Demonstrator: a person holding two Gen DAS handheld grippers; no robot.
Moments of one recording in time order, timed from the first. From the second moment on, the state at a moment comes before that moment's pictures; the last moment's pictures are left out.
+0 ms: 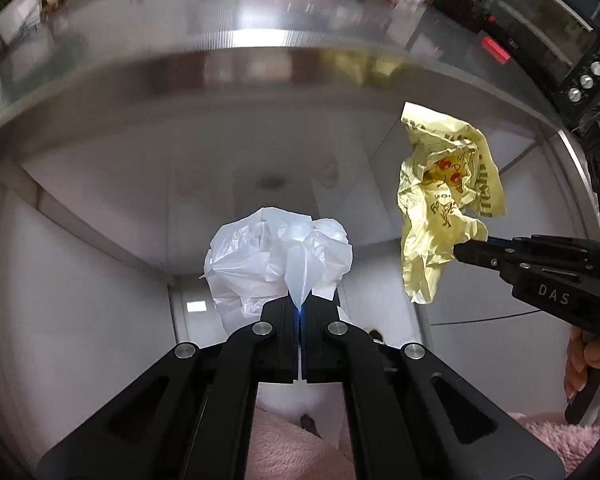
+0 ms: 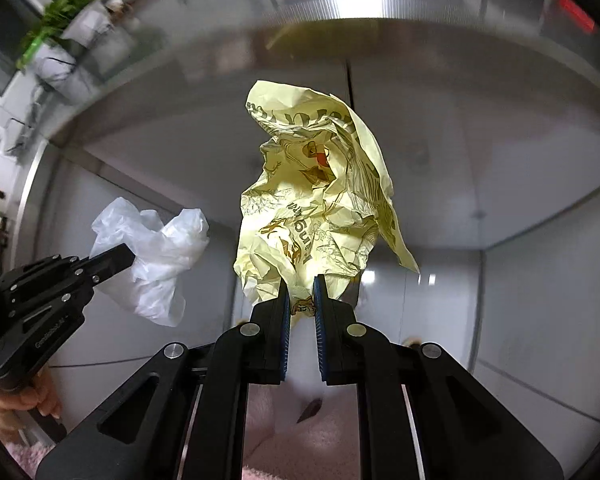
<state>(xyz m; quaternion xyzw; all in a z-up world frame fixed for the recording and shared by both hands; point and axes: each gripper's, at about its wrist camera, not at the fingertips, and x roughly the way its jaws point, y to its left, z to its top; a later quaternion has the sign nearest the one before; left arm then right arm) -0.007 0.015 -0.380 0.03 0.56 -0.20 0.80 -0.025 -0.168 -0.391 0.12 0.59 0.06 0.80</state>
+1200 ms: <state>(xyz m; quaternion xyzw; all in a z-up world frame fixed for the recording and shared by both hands) 0.048 -0.022 -0.546 0.03 0.66 -0.21 0.72 0.057 -0.161 -0.569 0.21 0.68 0.02 0.70</state>
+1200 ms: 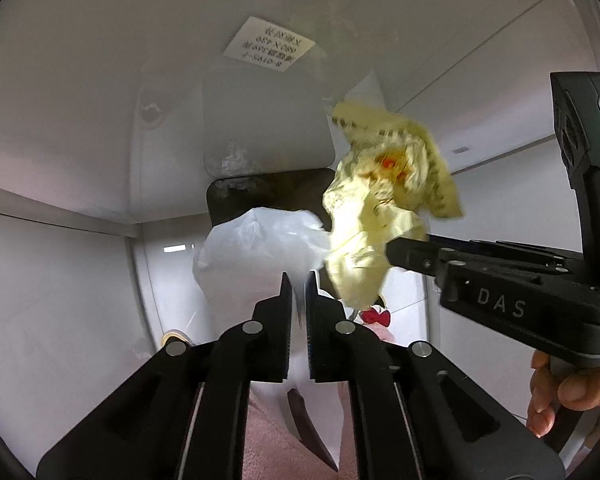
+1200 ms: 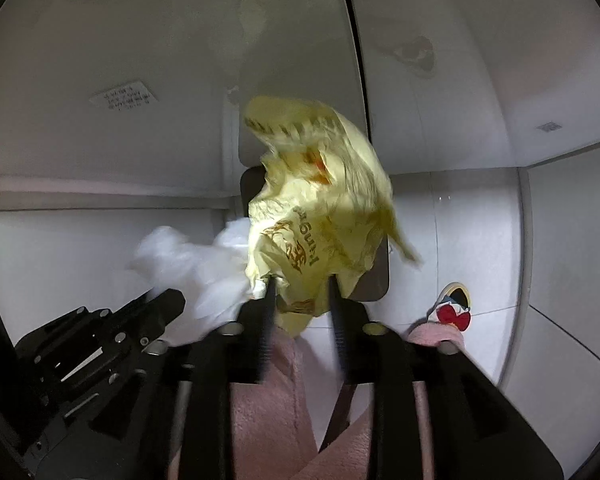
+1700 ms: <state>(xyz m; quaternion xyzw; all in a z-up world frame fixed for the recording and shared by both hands) 0.048 -0.007 -0.498 0.03 0.63 -0.19 0.75 0.055 -0.172 -0.513 0.17 0.64 0.00 0.75</state>
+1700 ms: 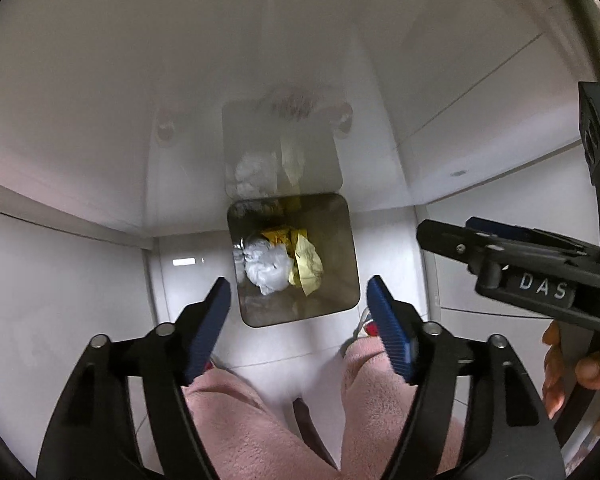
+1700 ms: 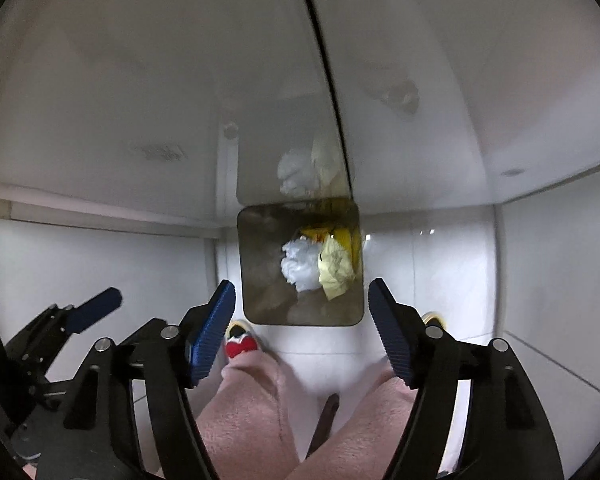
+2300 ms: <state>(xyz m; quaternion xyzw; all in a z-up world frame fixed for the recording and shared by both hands) 0.033 0.014 -0.314 0.04 0.51 -0.19 0.84 0.029 -0.195 -0.308 0.14 0.48 0.01 0.87</state>
